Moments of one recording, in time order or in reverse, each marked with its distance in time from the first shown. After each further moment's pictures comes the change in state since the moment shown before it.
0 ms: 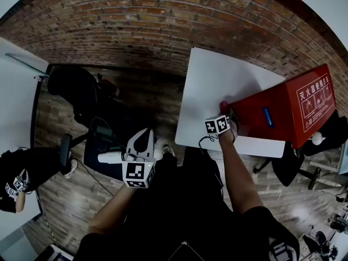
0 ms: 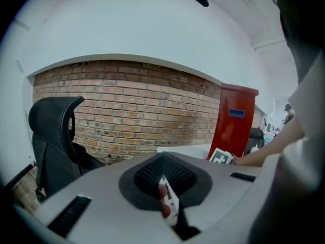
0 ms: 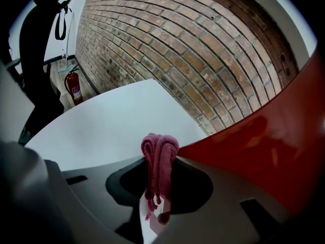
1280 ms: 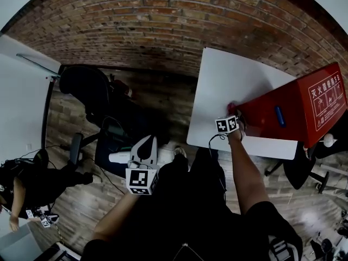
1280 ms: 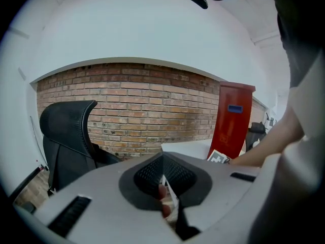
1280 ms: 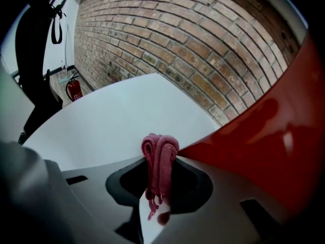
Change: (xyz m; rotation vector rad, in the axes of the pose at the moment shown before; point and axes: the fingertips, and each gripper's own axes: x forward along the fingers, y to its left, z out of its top) left arm -0.036 0.013 -0.011 0.039 0.022 0.039; right arm 0.045 0.035 -0.018 0.083 -0.020 0.074
